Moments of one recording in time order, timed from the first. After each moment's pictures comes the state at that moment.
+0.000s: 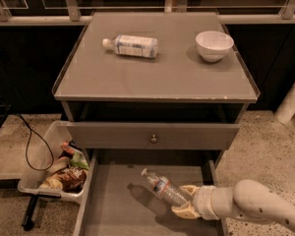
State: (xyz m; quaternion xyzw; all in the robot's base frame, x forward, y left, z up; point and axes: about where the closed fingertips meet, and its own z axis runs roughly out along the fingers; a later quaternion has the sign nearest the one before) arm 0.419 -0.130 0.479 -0.49 0.78 0.22 0.33
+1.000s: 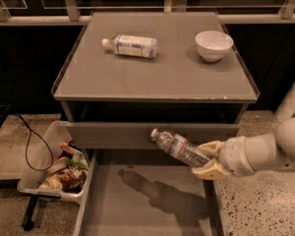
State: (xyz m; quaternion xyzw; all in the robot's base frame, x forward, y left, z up) arm 0.446 -0.175 0.682 -0.53 0.76 0.20 0.33
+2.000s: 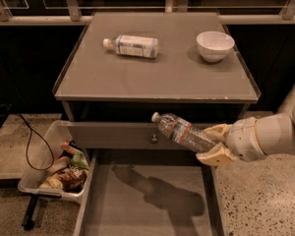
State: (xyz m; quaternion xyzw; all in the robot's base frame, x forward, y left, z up) arm 0.454 -0.173 0.753 -0.54 0.75 0.18 0.35
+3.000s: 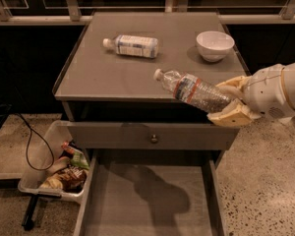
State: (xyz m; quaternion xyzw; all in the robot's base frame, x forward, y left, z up) arm 0.473 -0.181 0.888 -0.57 0.72 0.09 0.38
